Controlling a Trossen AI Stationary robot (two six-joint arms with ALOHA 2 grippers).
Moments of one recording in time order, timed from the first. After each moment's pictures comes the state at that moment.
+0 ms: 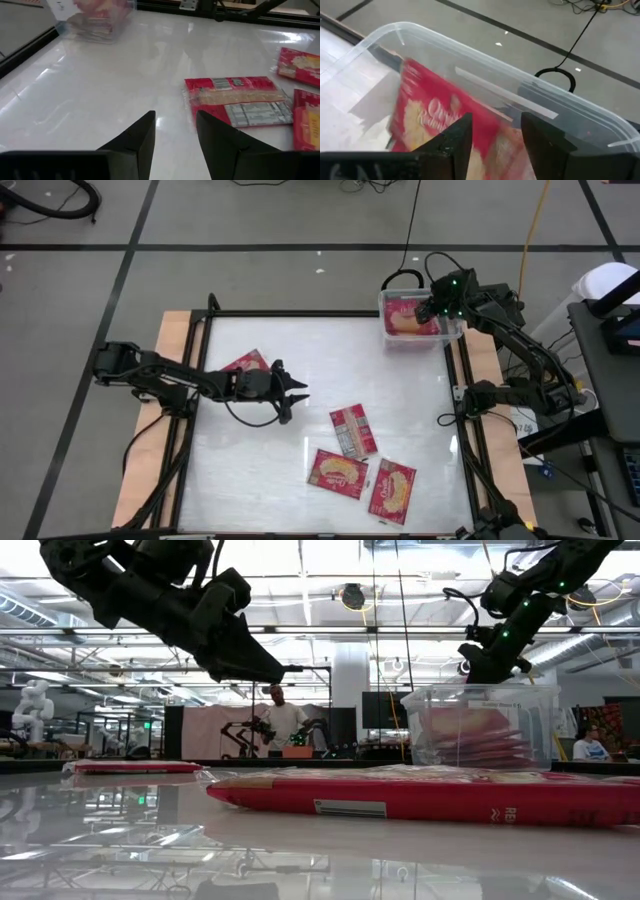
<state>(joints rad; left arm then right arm) -0.02 1.40 0.56 0.42 -0.16 -0.12 -1.18 1.14 0.80 -0.37 -0.09 -0.12</state>
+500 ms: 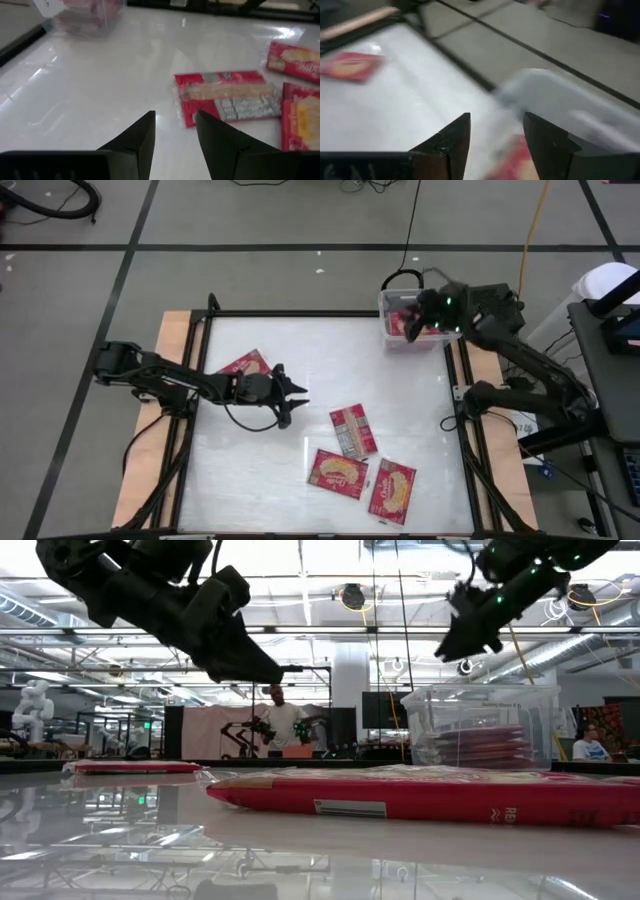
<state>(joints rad) -0.05 1.42 0.56 0.41 -0.16 -0.12 -0.87 0.97 0.76 -0.32 -0.19 -0.01</state>
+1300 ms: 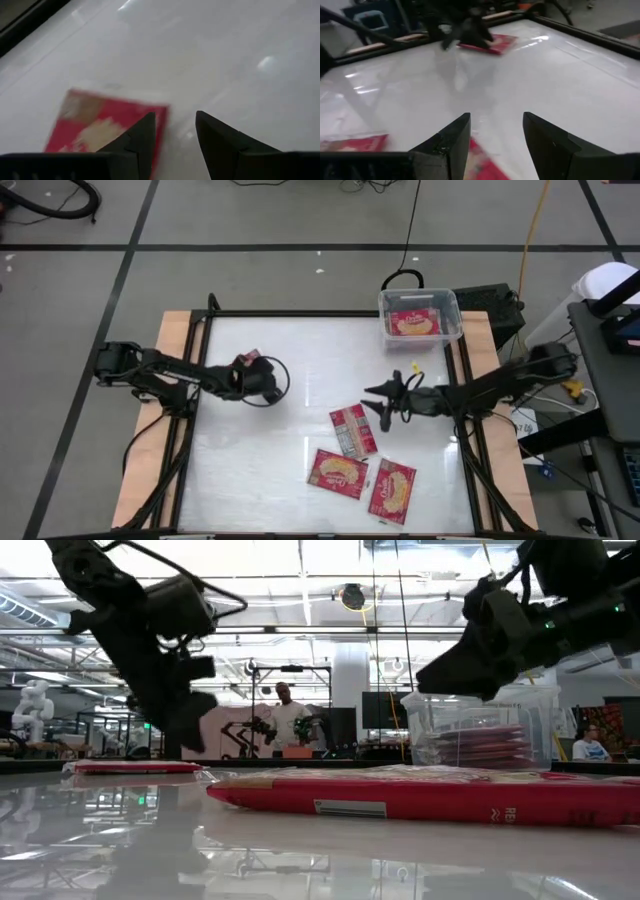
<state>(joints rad) 0.07 1.42 0.56 -0.24 -0.58 -0.56 0.18 1.27 0.23 0.71 0.43 0.32</state>
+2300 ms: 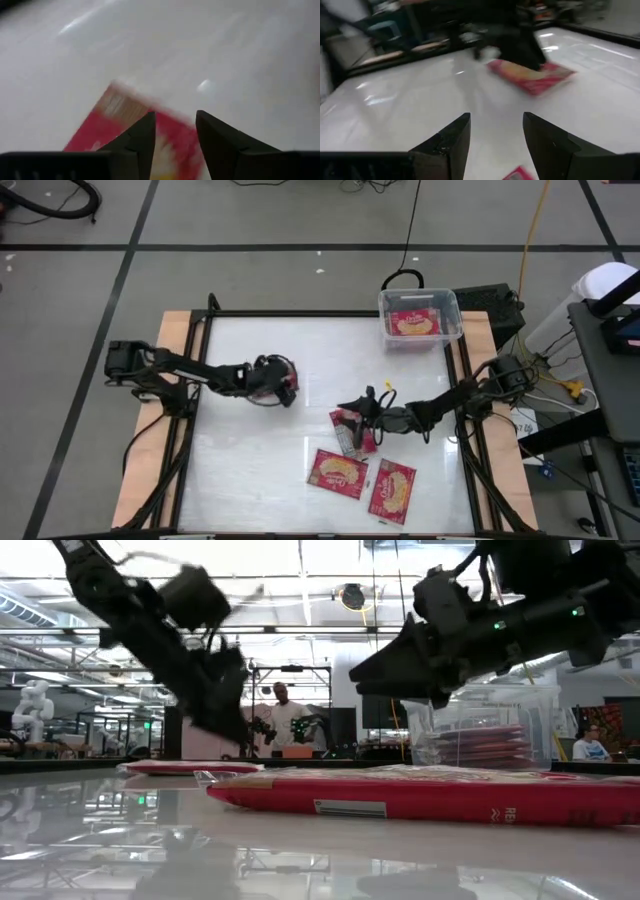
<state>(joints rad) 0.10 1.50 0.57 0.17 -0.34 -0.42 0.27 1.72 0.49 0.96 0.50 0.35</state>
